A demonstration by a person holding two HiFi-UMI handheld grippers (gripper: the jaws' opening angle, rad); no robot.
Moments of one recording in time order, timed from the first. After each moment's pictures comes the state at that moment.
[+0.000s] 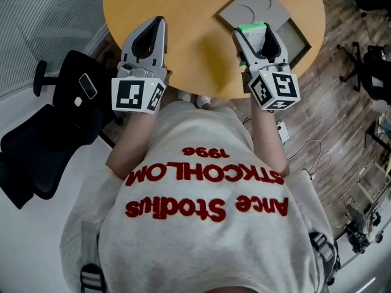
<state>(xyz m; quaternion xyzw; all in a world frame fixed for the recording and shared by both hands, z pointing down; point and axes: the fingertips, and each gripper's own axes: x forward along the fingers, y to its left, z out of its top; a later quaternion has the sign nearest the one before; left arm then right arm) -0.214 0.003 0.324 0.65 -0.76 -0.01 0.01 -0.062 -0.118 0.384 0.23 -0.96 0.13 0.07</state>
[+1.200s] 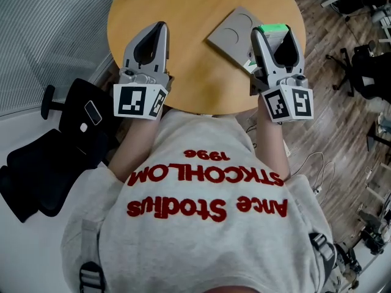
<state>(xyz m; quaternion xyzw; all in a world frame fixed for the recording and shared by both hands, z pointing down) -0.200 -0.023 0.248 0.67 -0.73 -0.04 -0.07 -0.017 -0.146 0.241 0.28 -0.95 0.06 -0.11</state>
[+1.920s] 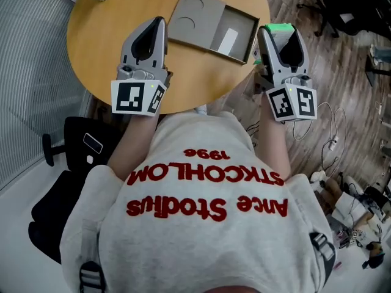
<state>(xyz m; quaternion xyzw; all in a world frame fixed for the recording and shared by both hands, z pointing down) -0.109 -0.102 0.273 0.79 -0.61 -0.05 -0.04 0.122 -0.156 0.264 0.46 -0.88 0.06 -0.08</state>
